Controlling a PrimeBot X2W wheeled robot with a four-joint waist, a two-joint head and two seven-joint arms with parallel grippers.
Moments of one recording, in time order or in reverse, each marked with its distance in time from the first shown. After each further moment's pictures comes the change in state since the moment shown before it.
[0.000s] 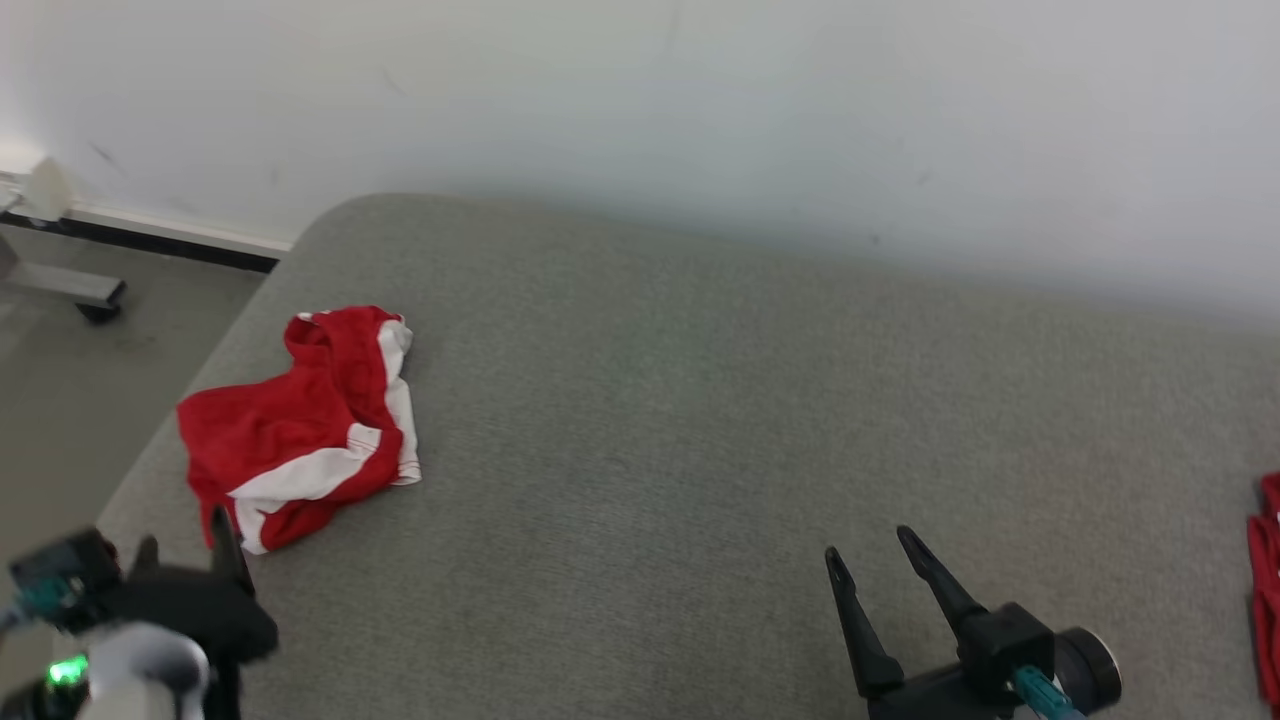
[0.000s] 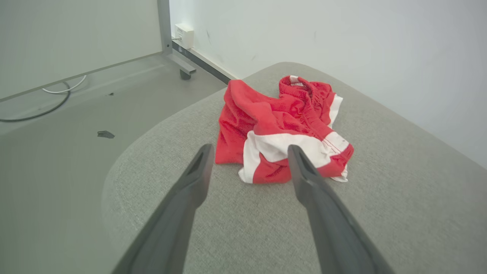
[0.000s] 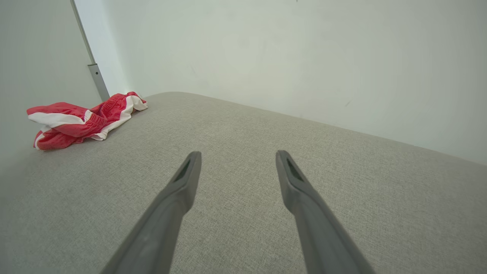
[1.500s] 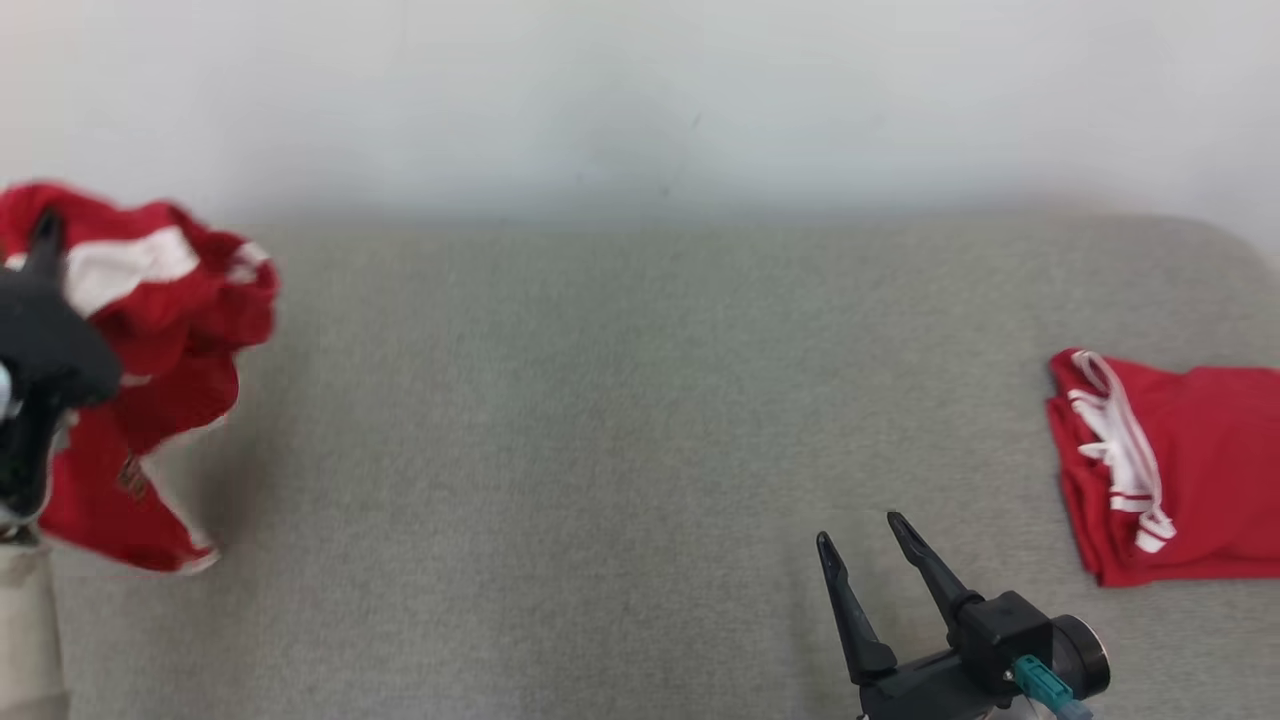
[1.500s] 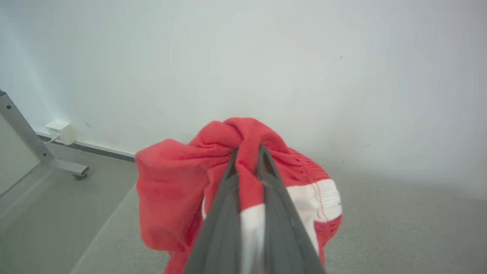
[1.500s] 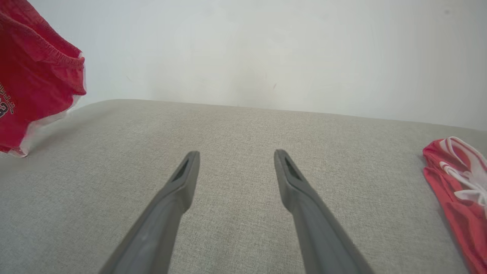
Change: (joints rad) left arm -0.348 0.233 -0.071 -0.335 -0.104 -0.032 0.539; right arm -0.056 -0.002 0.040 0.025 0.035 0.000 -0.024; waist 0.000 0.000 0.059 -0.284
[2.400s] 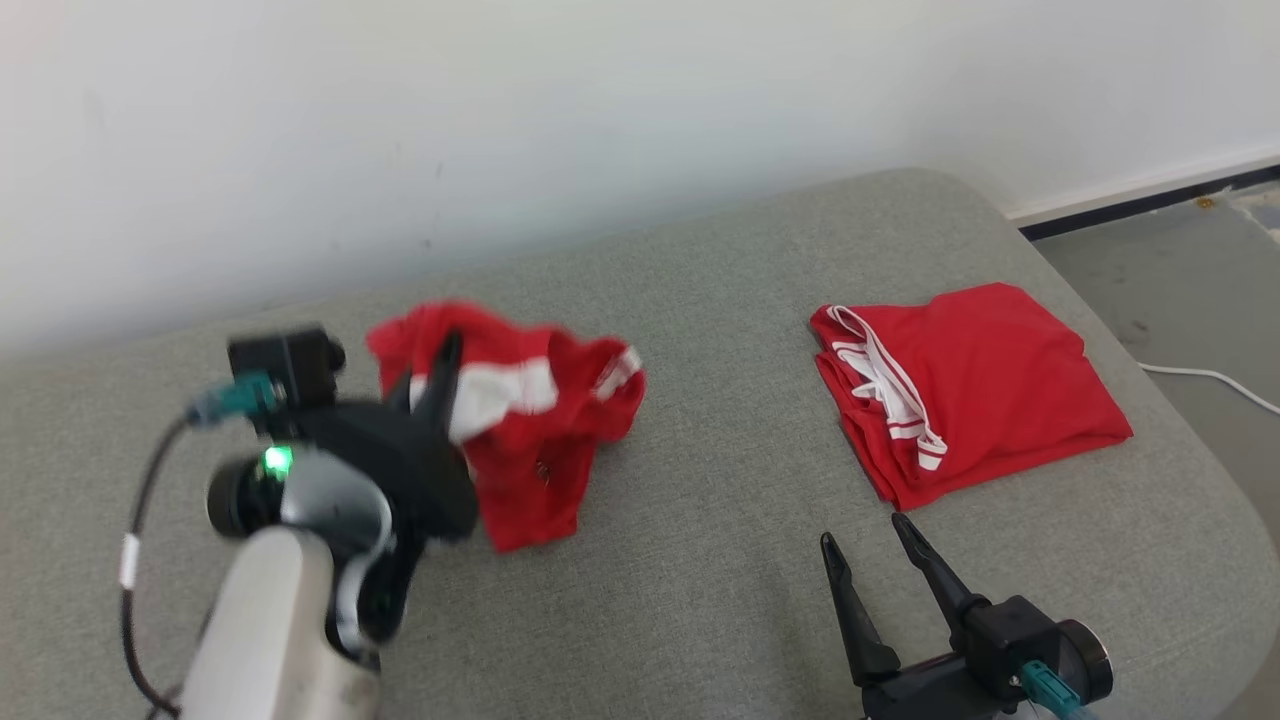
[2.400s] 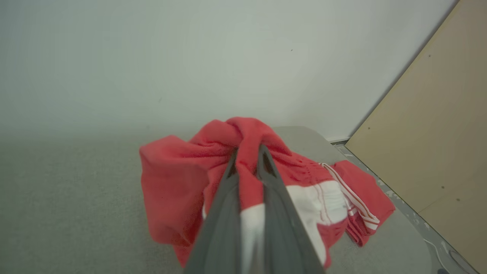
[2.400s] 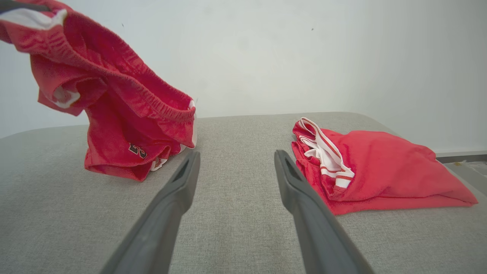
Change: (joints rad) left arm 0.126 -0.266 -0.289 -0.024 -0.121 -0.017 -0.206; right arm 0.011 0.001 -0.004 -0.012 0.013 0.000 -0.008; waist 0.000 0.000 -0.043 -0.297
